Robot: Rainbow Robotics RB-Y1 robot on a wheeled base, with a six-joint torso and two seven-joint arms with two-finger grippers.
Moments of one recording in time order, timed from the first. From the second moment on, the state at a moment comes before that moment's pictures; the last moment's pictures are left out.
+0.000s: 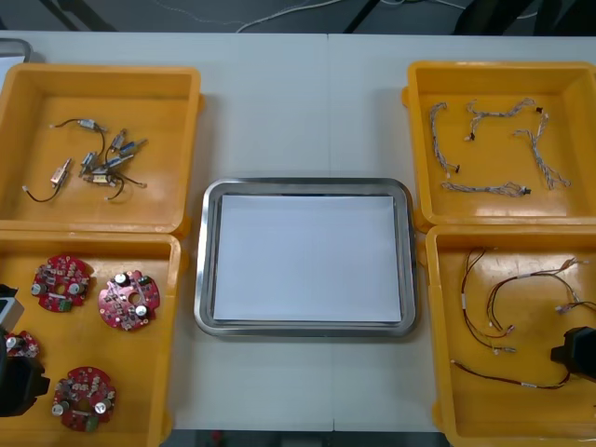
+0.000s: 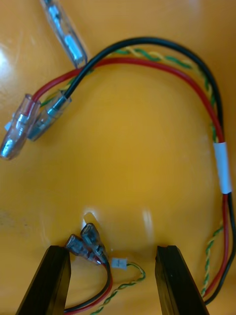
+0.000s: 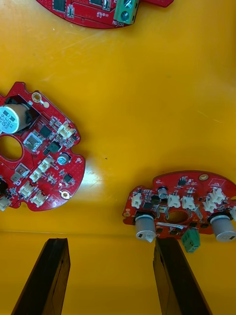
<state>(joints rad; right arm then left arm) 0.30 -0.85 -0.09 -1.93 -0.83 1.25 1.10 0.42 0.64 0.27 -2.30 0.68 1.60 -1.40</state>
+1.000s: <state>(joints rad) 0.20 -0.85 -0.07 -1.87 -0.83 1.28 1.16 0.45 0.53 0.19 -2.28 0.56 1.56 -1.49</state>
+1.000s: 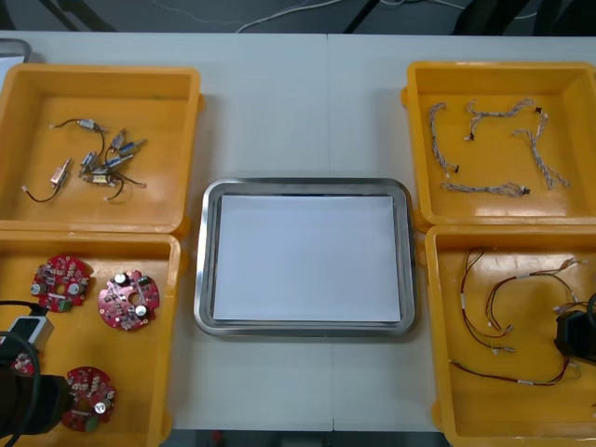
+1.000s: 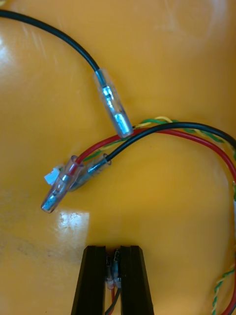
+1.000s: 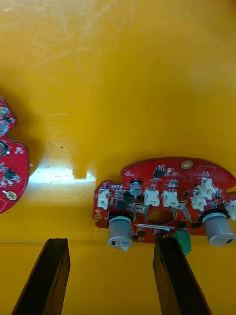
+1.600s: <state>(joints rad) 0.10 -0.84 -0.08 -1.89 -0.84 1.40 1.16 0.47 0.50 0.18 -2.26 0.54 1.54 -1.52</state>
